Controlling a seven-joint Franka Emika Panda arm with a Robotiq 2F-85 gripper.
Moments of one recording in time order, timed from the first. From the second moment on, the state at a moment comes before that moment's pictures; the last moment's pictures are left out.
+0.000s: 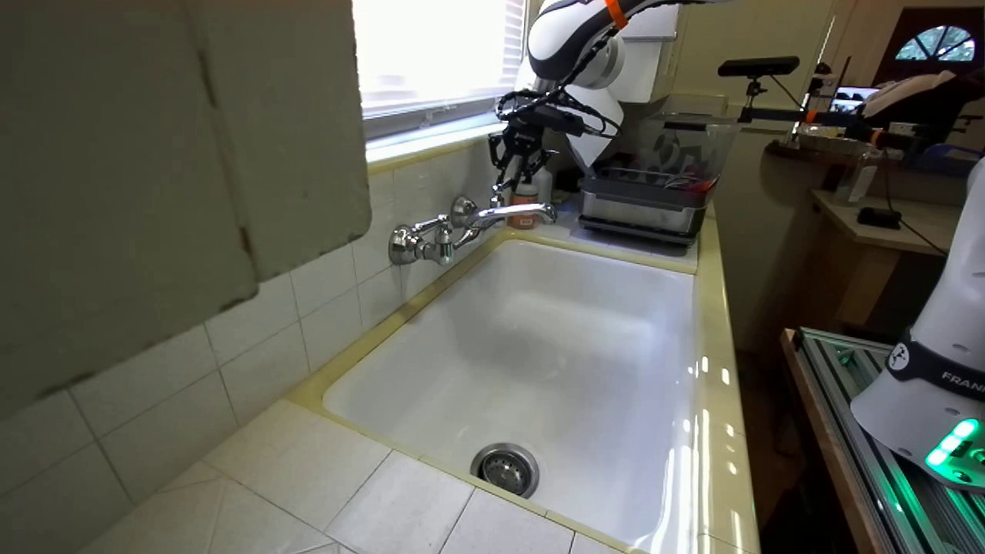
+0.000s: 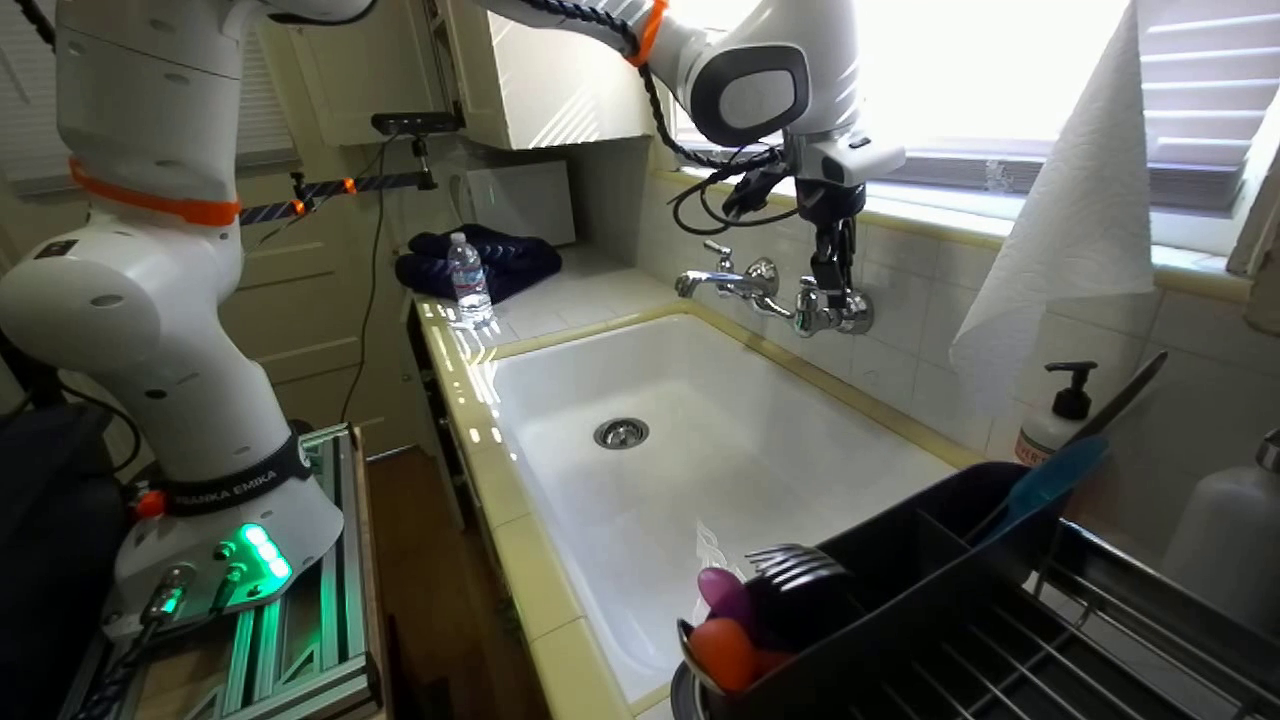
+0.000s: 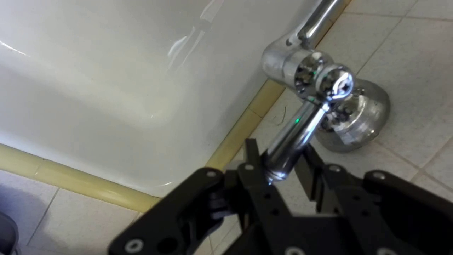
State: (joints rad) arm -0.15 0.39 -0.17 -1.74 0.24 2.38 0.53
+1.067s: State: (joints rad) arm -0.18 0.32 -0.15 -1.82 0.36 2.41 0.38
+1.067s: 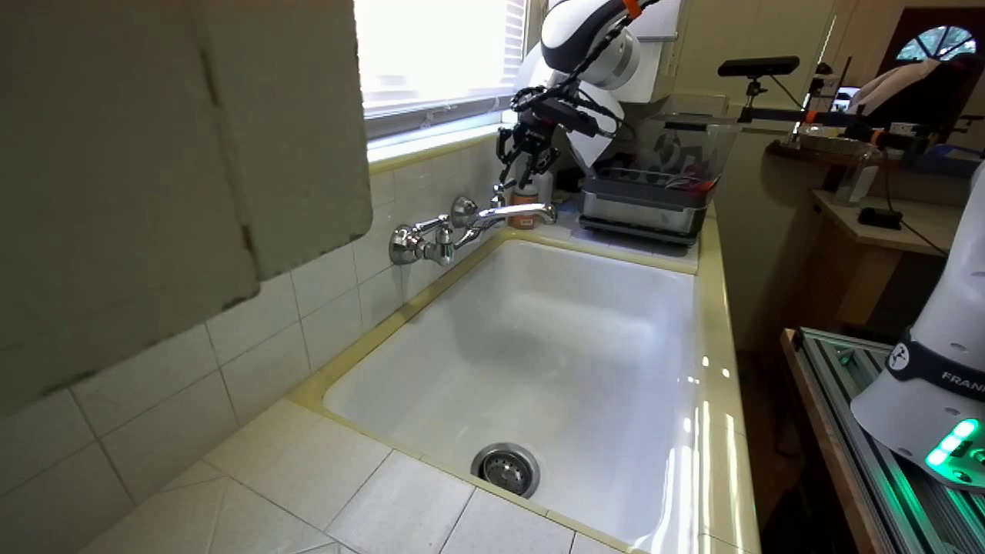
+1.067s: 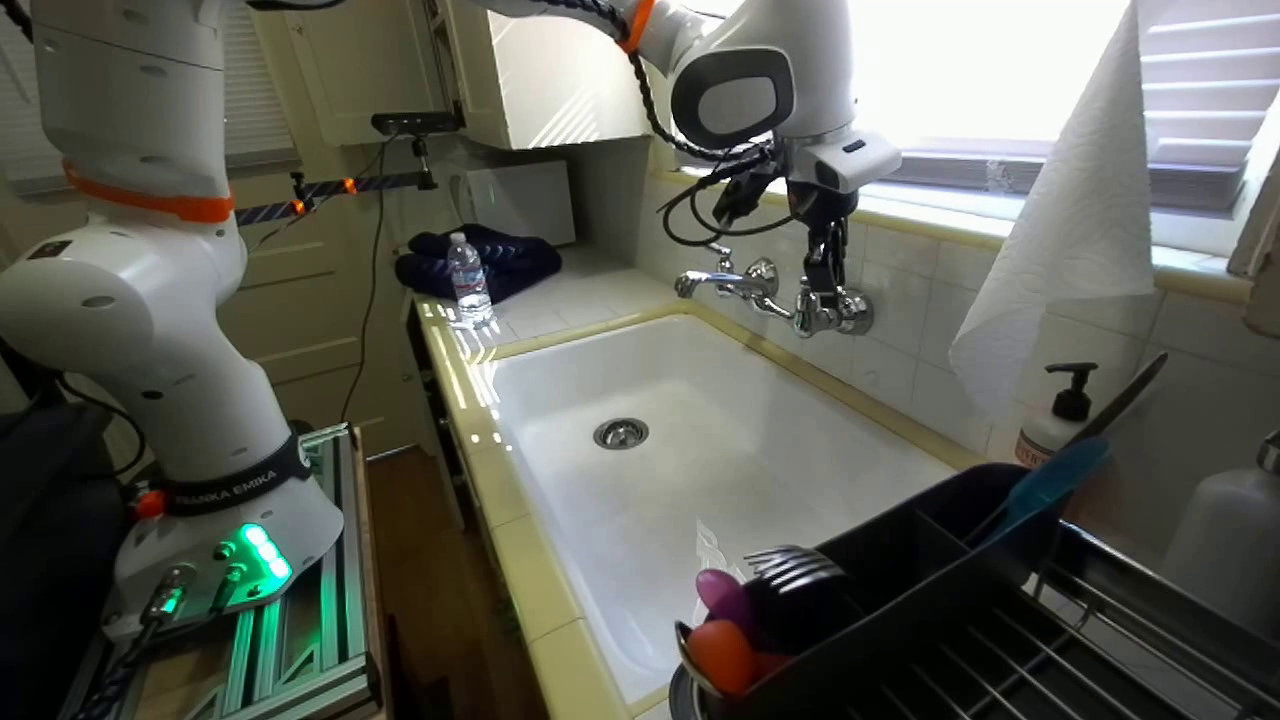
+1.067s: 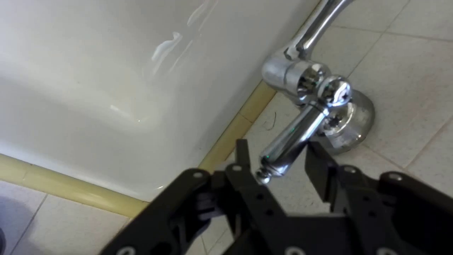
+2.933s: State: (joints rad) arm -0.20 0.23 -0.18 -1.92 0.10 2.49 0.09
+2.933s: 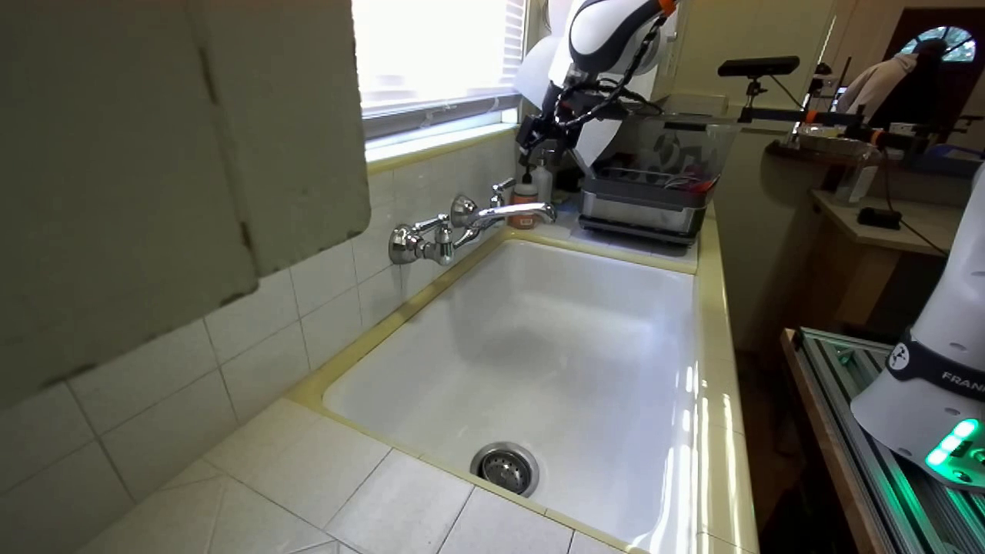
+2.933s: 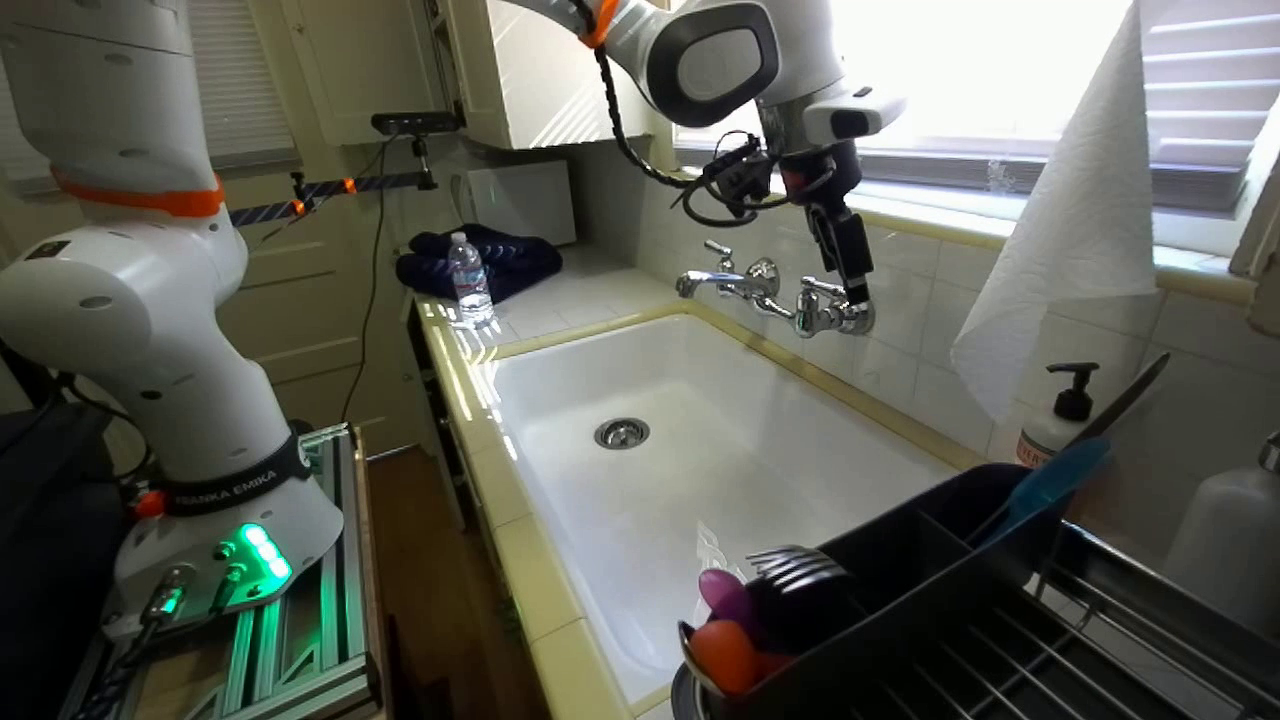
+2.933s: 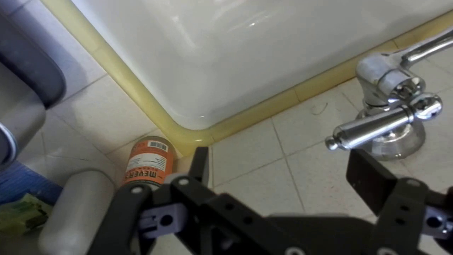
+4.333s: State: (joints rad) arm -0.21 0.40 -0.14 -1.72 0.15 2.38 0.02
